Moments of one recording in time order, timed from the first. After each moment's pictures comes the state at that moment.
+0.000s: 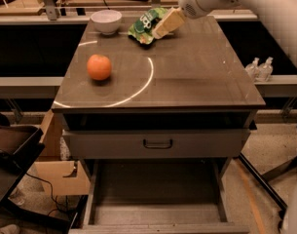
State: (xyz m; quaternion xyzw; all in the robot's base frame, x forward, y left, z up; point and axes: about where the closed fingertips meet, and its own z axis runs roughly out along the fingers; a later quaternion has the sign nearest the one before) arm 0.773 -0.079 1.003 -0.47 0.72 -0.01 0.51
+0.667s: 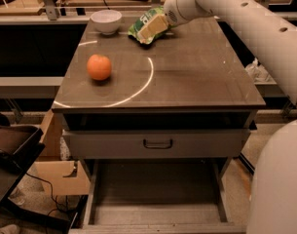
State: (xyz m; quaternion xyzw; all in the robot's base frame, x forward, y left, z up) arm 0.813 -0.043 0.968 -0.42 0.75 0.04 0.52
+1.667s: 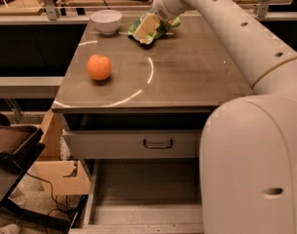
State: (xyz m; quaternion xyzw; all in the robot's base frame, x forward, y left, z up) arm 0.861 -0.023 0.951 -0.48 0.73 0.00 0.48
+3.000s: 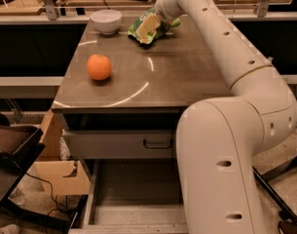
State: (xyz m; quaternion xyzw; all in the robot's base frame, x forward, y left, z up) arm 0.920 -0.037 0.929 -0.43 0.75 -0.02 0.50
